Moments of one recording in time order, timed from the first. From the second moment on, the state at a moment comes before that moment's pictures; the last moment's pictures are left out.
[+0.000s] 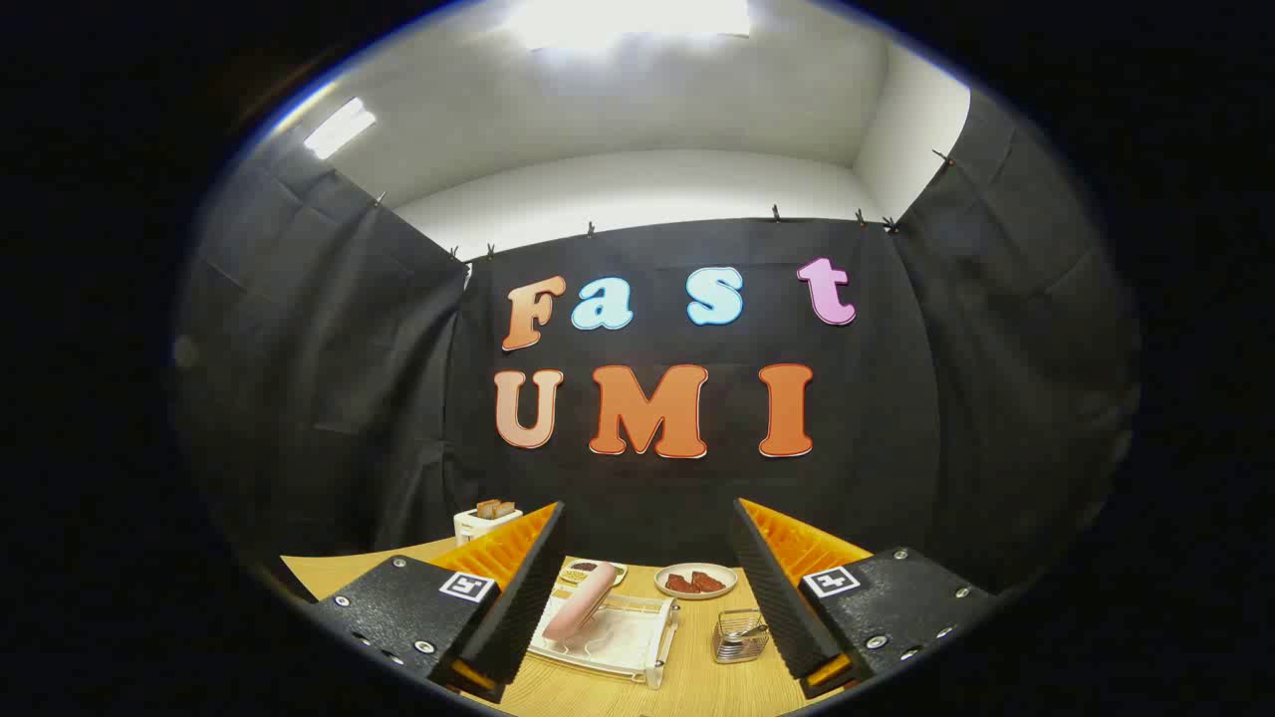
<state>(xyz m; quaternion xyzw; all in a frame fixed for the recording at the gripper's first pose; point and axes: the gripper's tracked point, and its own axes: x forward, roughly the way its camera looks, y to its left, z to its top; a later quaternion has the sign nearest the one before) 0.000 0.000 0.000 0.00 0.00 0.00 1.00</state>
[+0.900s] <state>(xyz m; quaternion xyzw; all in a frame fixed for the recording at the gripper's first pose) 0.002 0.002 0.005 0.01 0.00 0.00 1.00</state>
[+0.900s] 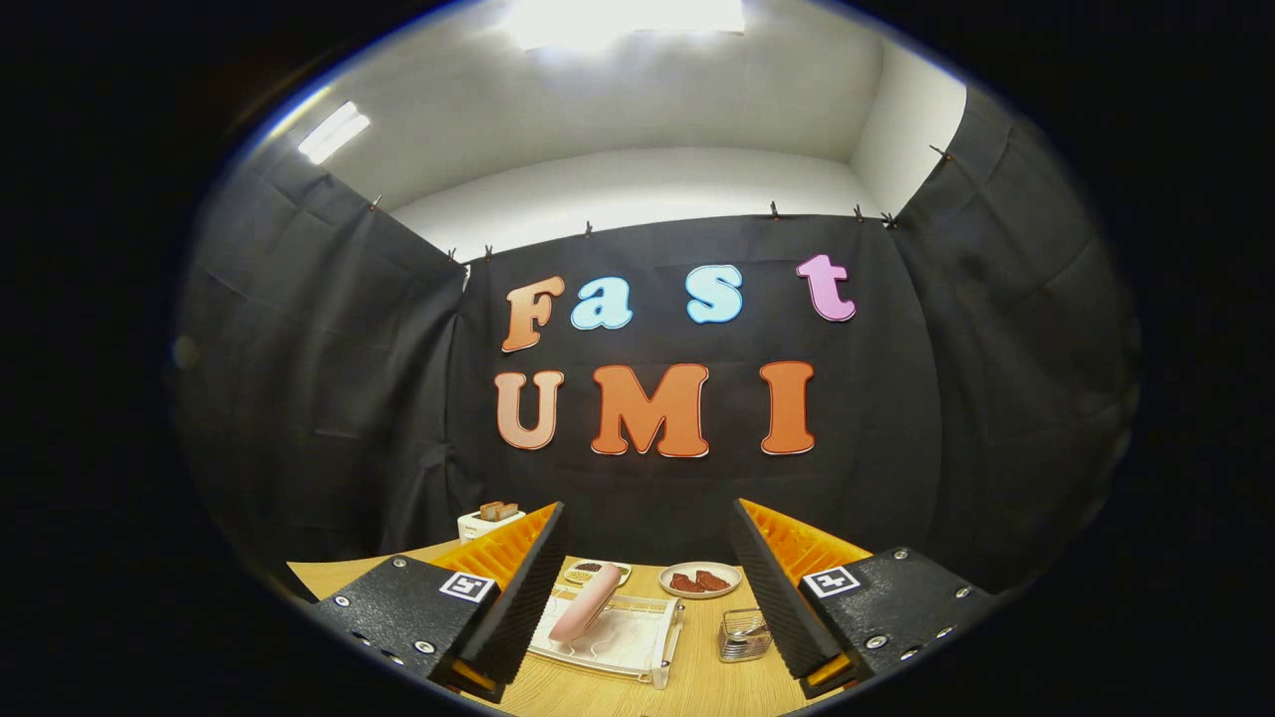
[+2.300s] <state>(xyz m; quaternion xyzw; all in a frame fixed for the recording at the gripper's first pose) 0.049 0.043 -0.019 0.03 0.09 0.04 0.99</state>
